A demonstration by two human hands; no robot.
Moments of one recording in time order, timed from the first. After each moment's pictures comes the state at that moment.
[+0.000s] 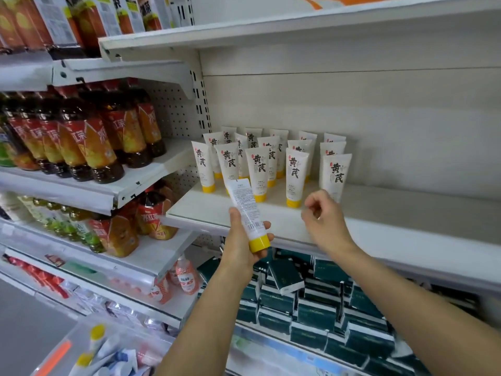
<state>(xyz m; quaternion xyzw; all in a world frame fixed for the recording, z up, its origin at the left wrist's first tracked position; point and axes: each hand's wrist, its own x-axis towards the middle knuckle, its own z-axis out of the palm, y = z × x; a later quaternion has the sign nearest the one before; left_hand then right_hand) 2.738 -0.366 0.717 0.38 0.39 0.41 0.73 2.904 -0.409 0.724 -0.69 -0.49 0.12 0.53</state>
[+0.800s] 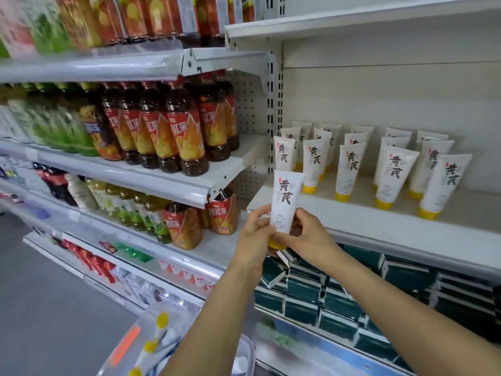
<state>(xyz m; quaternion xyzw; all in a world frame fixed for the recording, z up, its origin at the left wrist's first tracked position) 2.576 -0.295 0.716 0.49 0.41 0.41 0.65 2.701 -0.326 0.715 -0.64 -0.55 0.31 0.45</state>
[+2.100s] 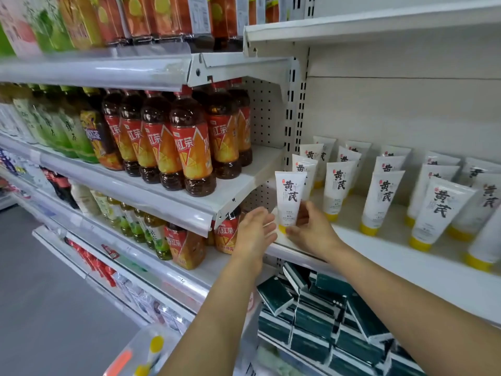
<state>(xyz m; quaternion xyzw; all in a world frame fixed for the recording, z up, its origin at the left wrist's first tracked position) 2.591 -0.201 0.733 0.38 0.46 0.46 0.66 2.736 -0.201 0.710 -0.67 -0.55 0.26 0.43</state>
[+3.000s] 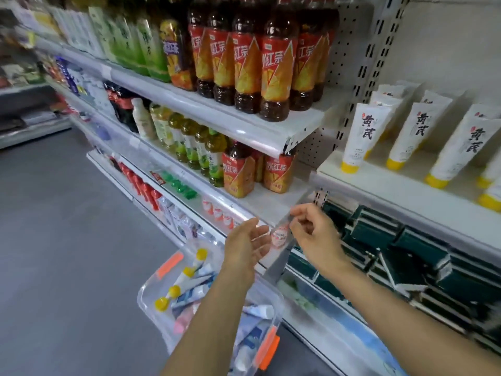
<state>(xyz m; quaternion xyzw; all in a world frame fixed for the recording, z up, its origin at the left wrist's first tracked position) 2.450 -0.308 0.645 0.18 0.52 0.50 0.67 2.598 -0.311 0.645 -0.59 -0.60 0.31 0.44</state>
